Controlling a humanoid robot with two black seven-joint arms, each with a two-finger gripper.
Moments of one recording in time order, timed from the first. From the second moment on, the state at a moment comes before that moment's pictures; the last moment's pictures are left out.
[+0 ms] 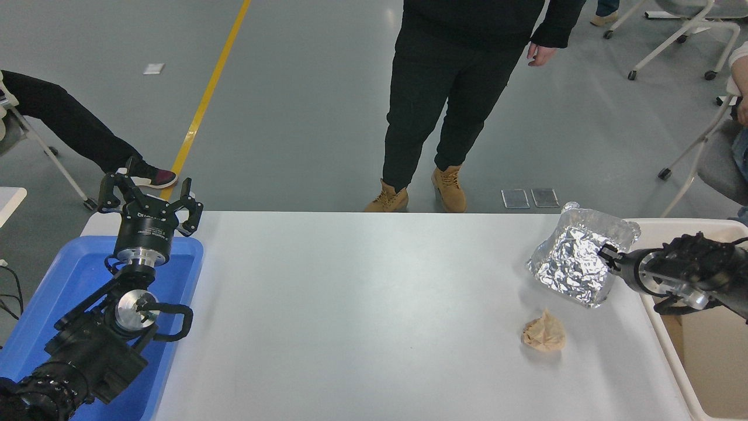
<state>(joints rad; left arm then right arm) -0.62 0.21 -0.90 -0.40 -0.07 -0.54 -0.56 1.19 -0.46 -0.97 0.69 0.06 0.06 -0.04</state>
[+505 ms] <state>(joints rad) -0.62 0.21 -0.90 -0.40 -0.07 -0.54 -0.56 1.59 -0.72 -1.06 0.88 0.02 0.31 -0.04</state>
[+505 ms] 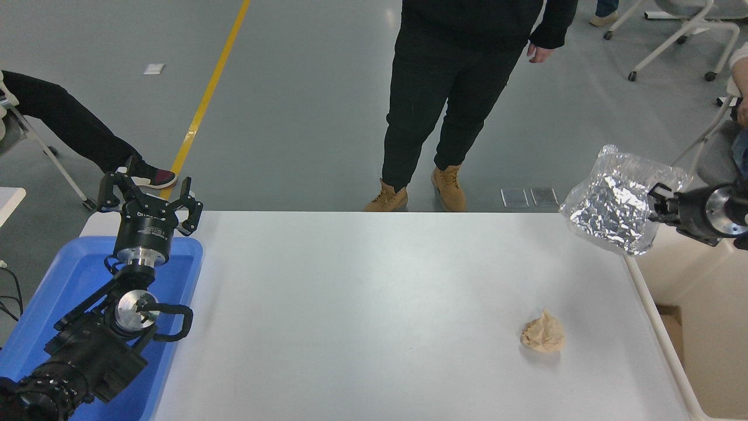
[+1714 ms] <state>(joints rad) -0.62 0.21 -0.90 -0.40 -0.07 -0.54 -0.56 1.97 -0.90 -1.09 0.94 -0.15 0.57 -0.04</state>
